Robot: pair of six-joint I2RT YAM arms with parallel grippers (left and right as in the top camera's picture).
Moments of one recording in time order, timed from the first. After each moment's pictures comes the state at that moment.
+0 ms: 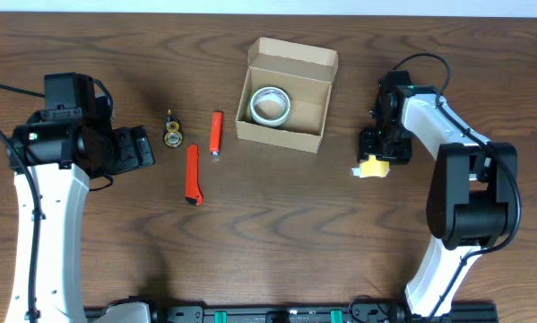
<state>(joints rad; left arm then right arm) 0.11 1.36 1.32 -1.21 0.04 -0.17 0.05 2.05 1.37 -0.94 -0.02 0.17</state>
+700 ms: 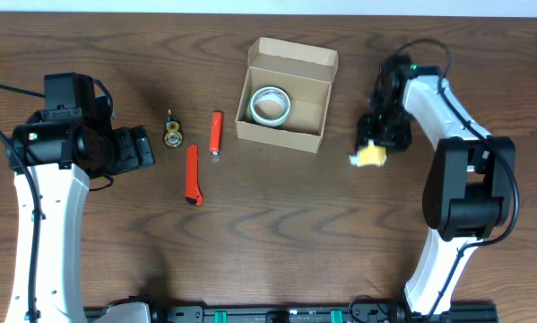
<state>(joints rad) 0.11 1.36 1.32 -1.21 0.04 -0.17 0.05 2.11 1.63 -1.15 -0.09 0.15</state>
